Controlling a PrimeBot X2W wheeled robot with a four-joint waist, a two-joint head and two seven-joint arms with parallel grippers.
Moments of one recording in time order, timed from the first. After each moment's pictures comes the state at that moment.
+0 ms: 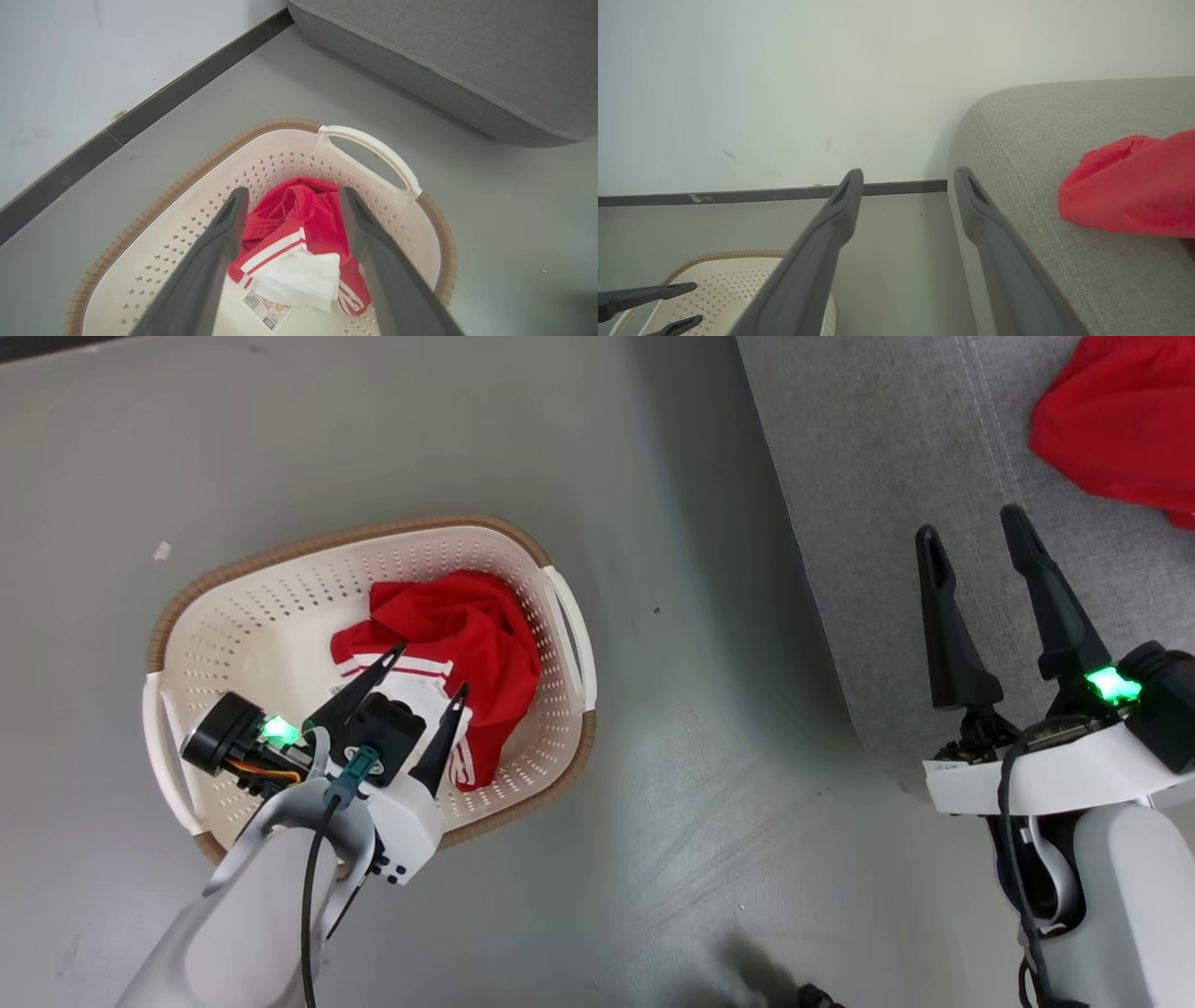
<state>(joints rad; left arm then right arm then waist) -0.53 0.19 -0.48 0.40 -0.07 -0.01 -0.07 -0.27 -0.04 0.01 -0.13 0.14 0.13 -0.25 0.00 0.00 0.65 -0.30</state>
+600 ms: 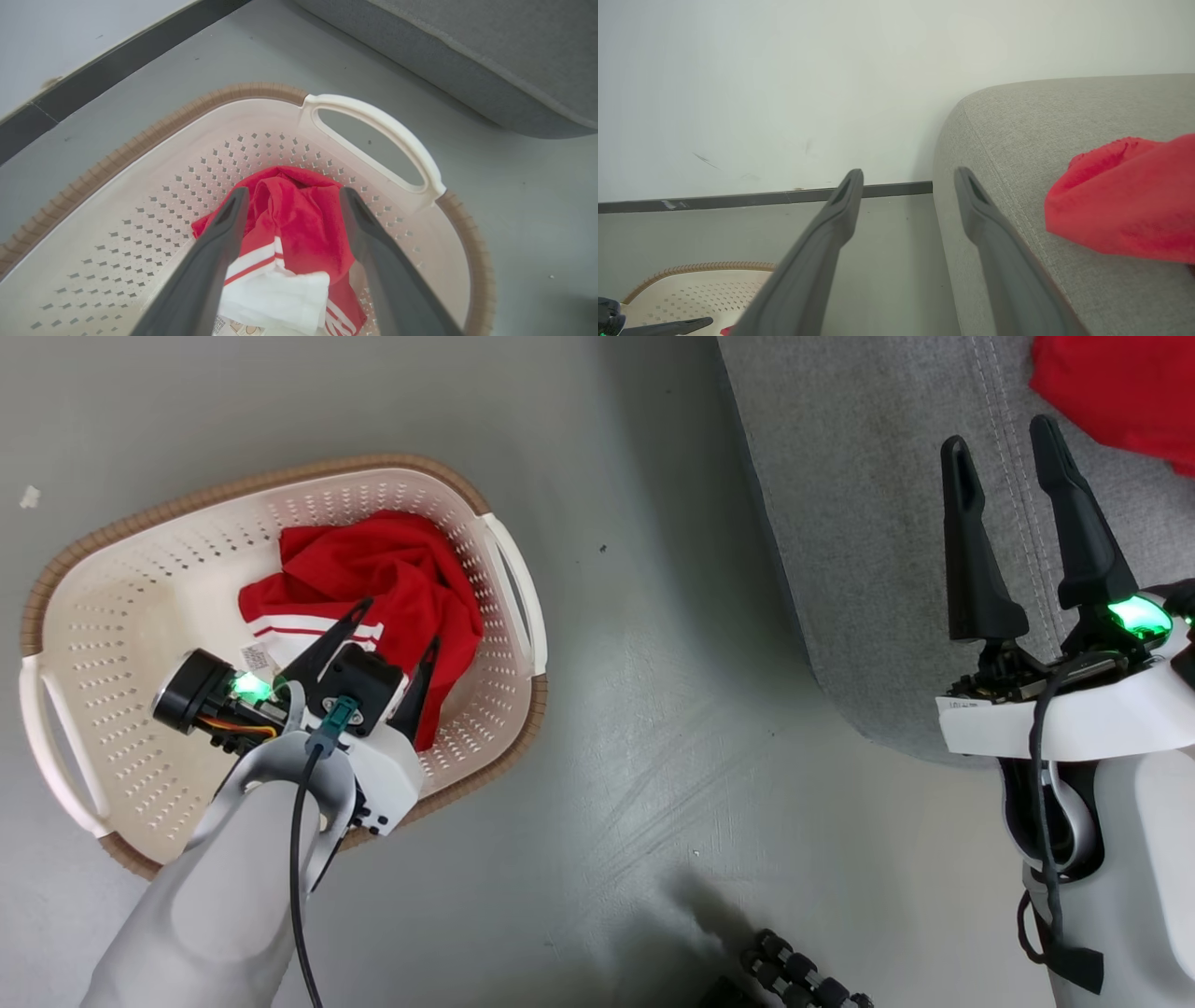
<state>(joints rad) -0.62 0.18 -0.47 0.49 -0.06 0.00 -0.07 -0.38 -0.04 0.02 -0.15 0.20 0.13 -0.25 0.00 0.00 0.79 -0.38</state>
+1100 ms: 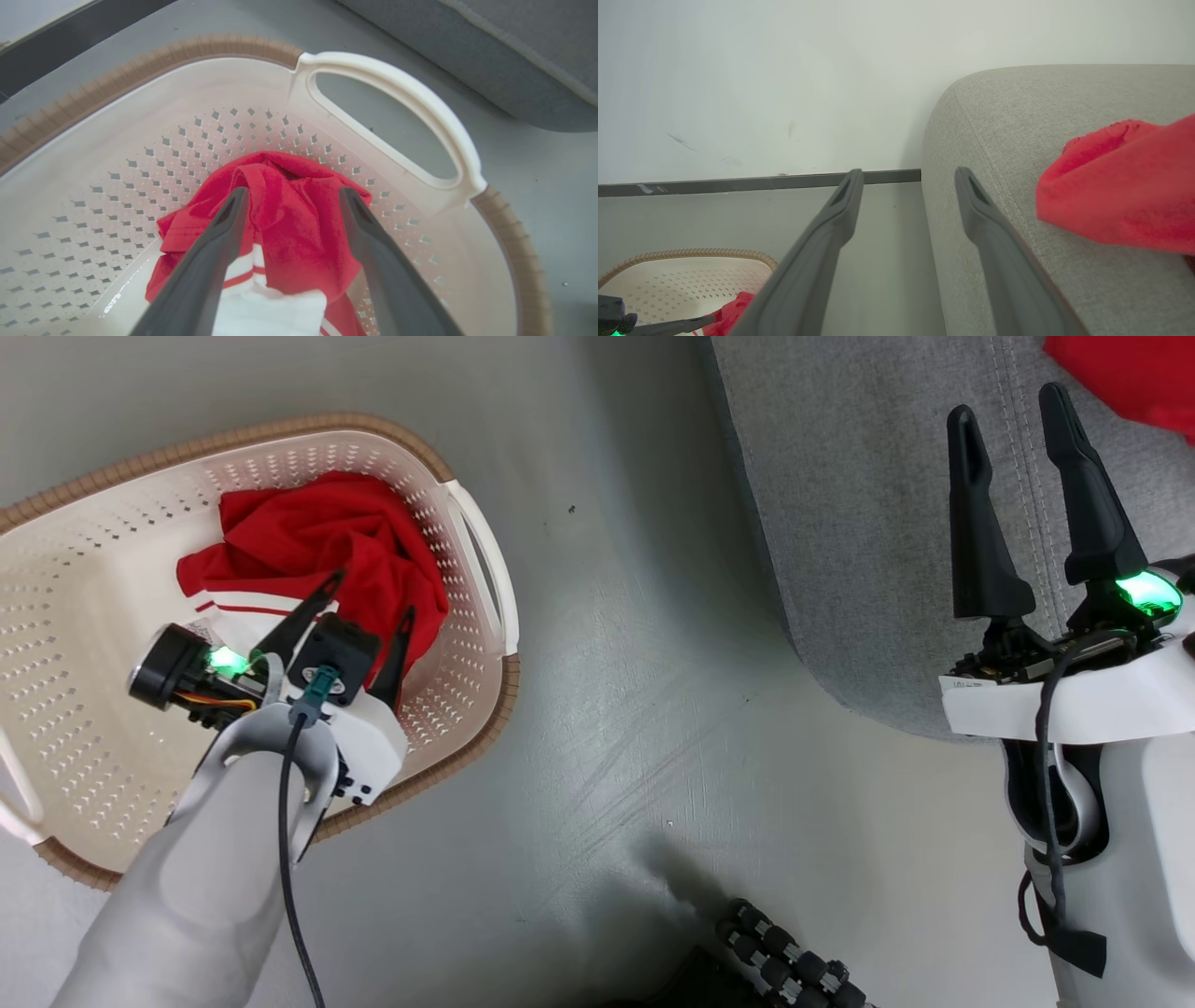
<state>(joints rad) -0.69 0.17 -0.46 0.58 -0.05 0.02 -0.11 -0.42 -0.04 0.02 -0.16 0.20 0.13 -0.25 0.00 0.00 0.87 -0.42</state>
